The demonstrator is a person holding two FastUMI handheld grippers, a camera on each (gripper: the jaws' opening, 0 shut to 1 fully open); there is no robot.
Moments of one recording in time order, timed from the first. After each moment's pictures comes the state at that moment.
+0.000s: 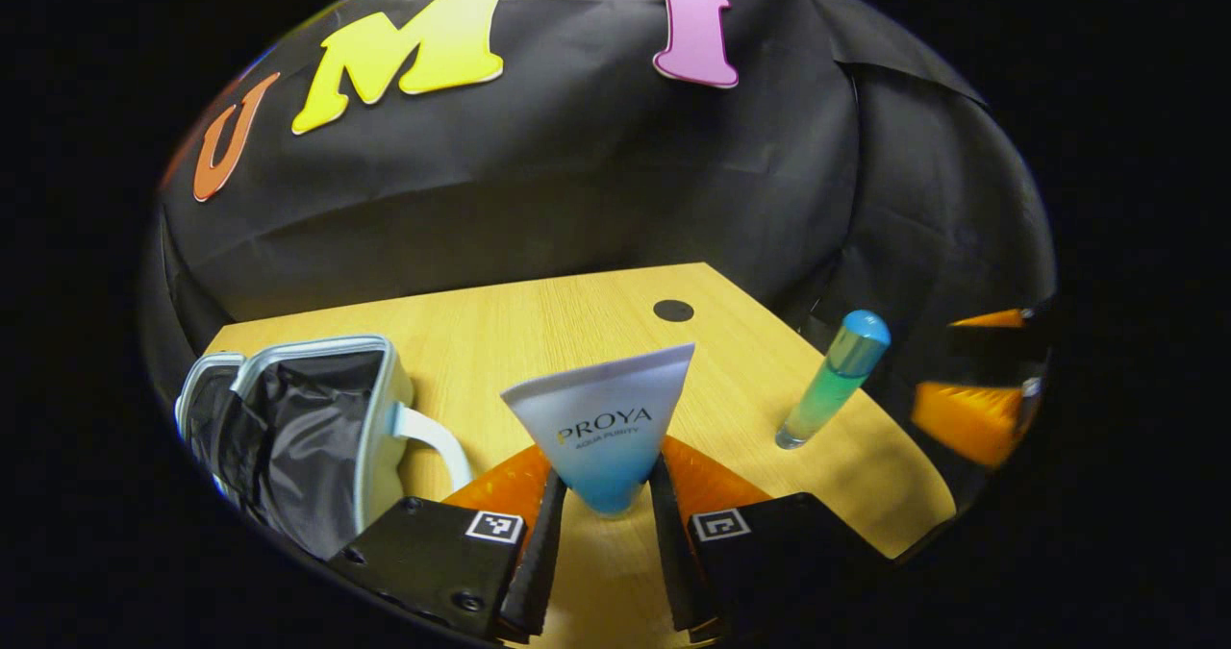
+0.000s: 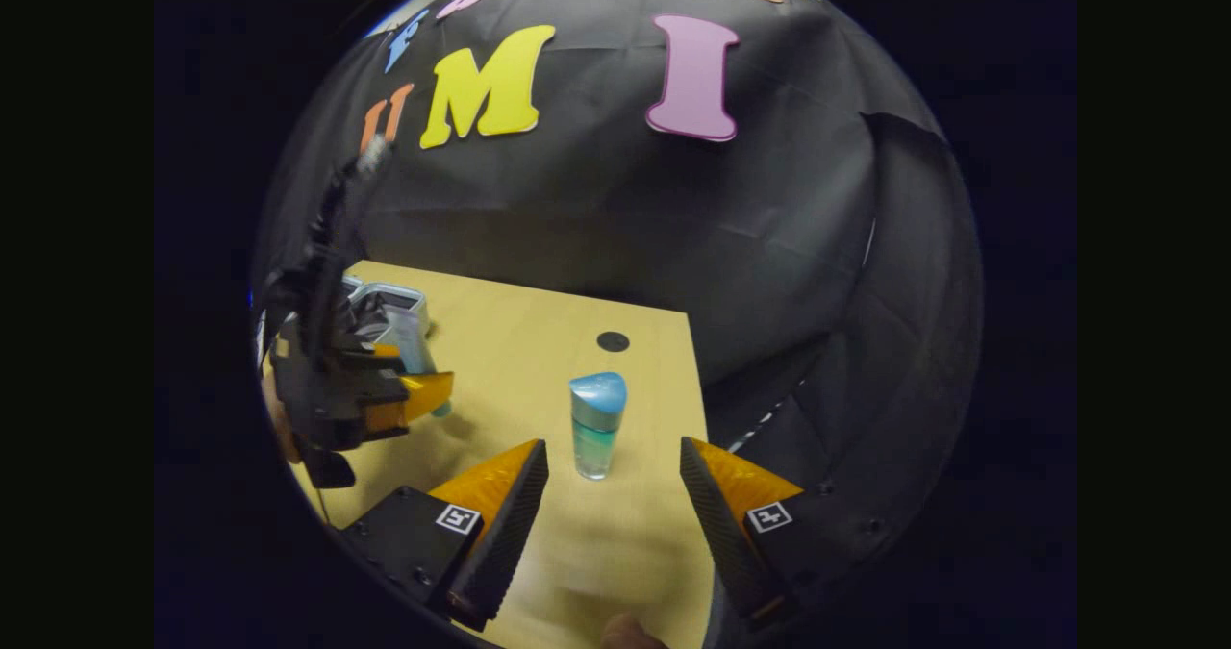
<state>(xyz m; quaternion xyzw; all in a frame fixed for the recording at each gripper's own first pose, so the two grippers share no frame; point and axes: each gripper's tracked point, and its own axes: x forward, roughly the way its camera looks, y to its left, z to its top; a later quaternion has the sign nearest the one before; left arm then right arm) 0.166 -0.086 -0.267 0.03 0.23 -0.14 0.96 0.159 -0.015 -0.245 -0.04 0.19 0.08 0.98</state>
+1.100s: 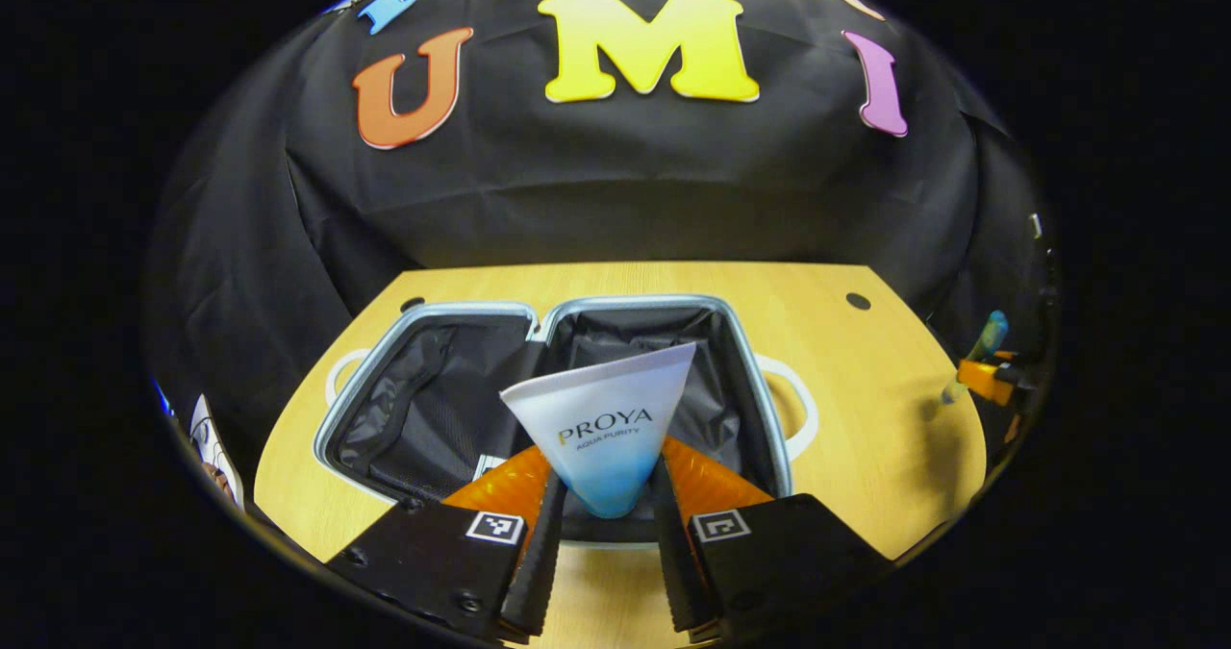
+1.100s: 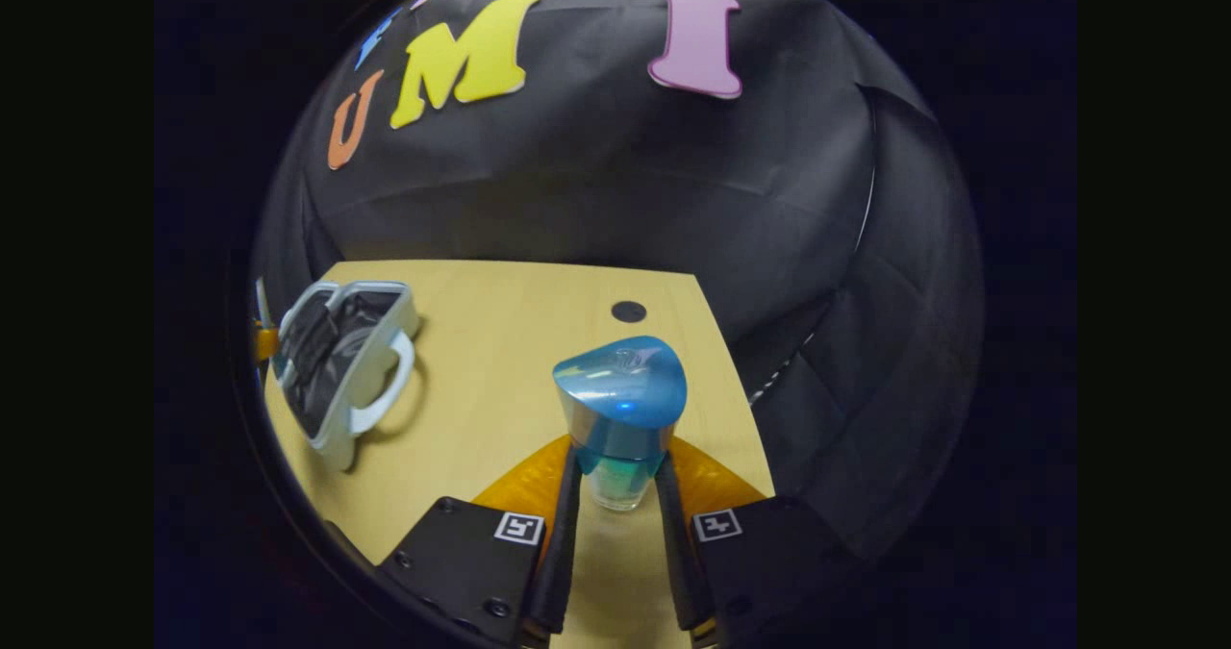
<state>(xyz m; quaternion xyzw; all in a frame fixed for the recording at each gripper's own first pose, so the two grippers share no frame) 0.083 0.198 -0.245 0.01 0.31 0.04 0.95 0.142 0.047 -0.239 0.00 0.23 0.04 0.97</state>
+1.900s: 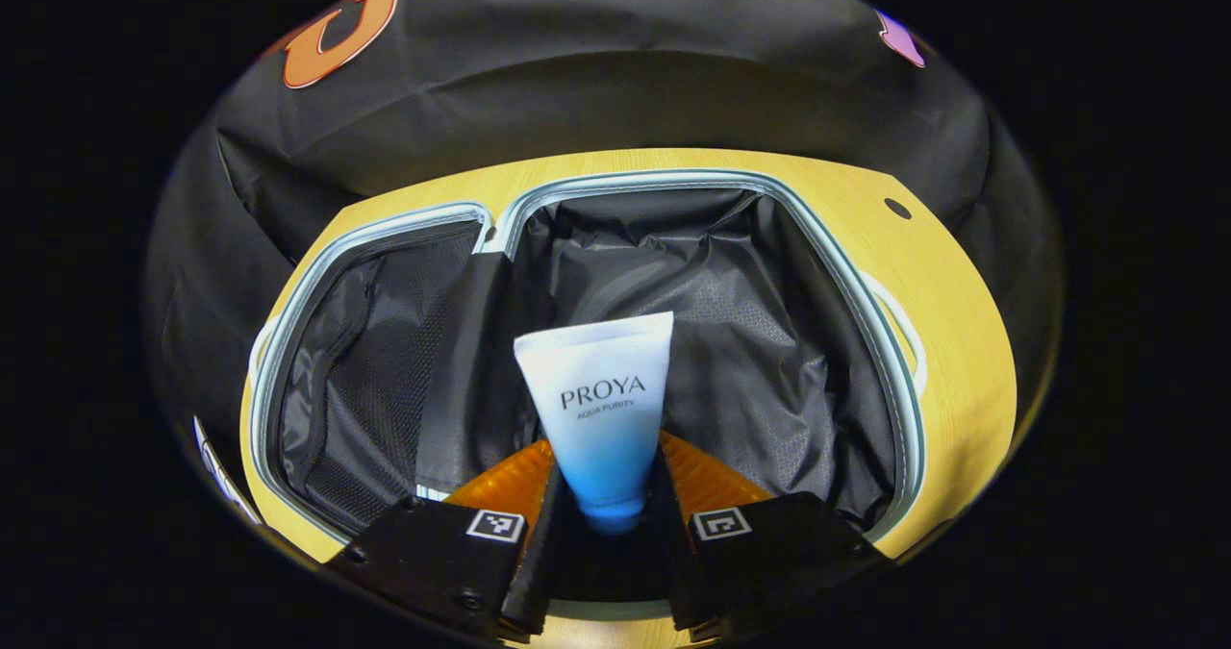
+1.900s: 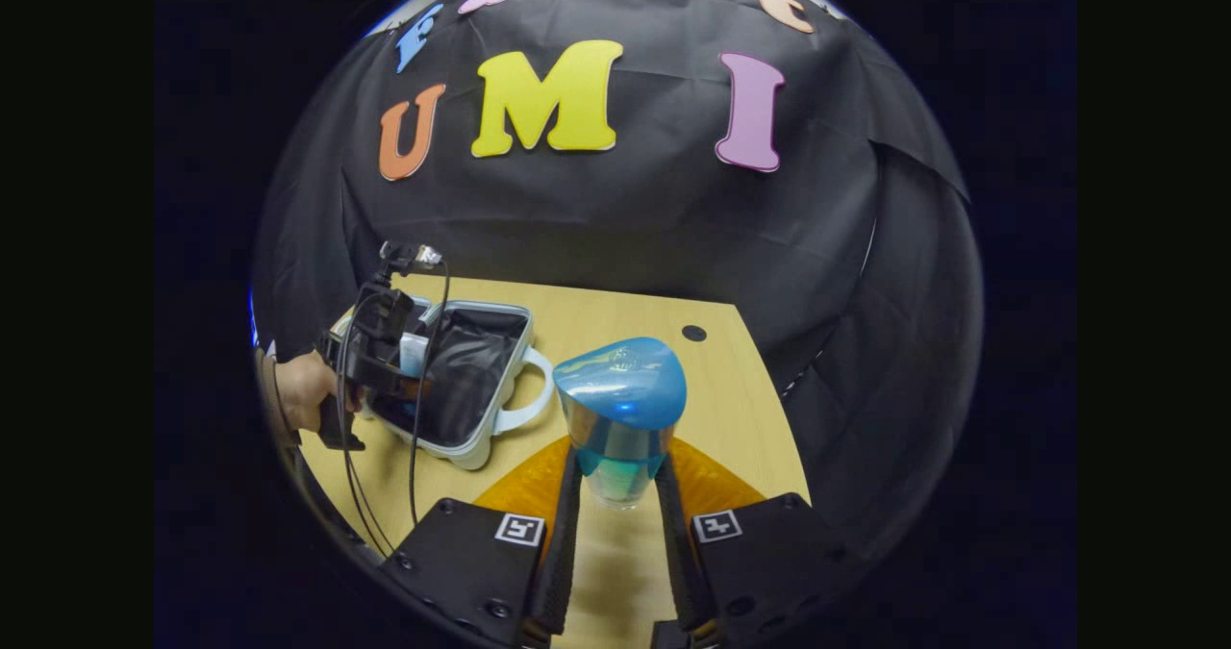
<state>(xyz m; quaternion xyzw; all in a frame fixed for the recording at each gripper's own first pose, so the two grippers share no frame) 0.133 0.214 -0.337 0.03 0.43 0.00 0.90 0.021 0.157 -0.175 -0.01 0.21 0.06 0.97</state>
